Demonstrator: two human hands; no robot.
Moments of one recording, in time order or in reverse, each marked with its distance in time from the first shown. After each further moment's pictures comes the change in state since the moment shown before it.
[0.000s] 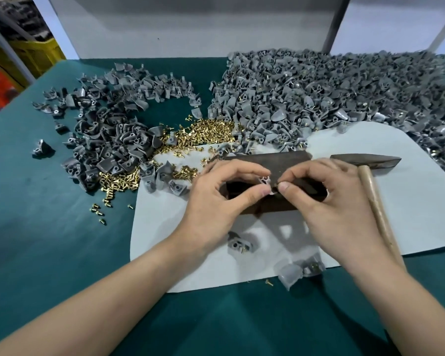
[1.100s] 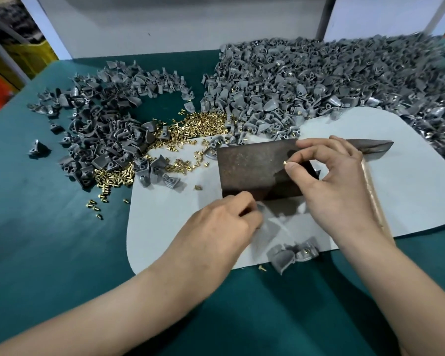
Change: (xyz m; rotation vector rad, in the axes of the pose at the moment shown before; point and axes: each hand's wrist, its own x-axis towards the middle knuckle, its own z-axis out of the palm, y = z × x) left_hand -0.038 0.035 -0.006 0.967 -0.541 0.194; right_hand 0.009 0.017 0.001 -0.004 0.135 0.090
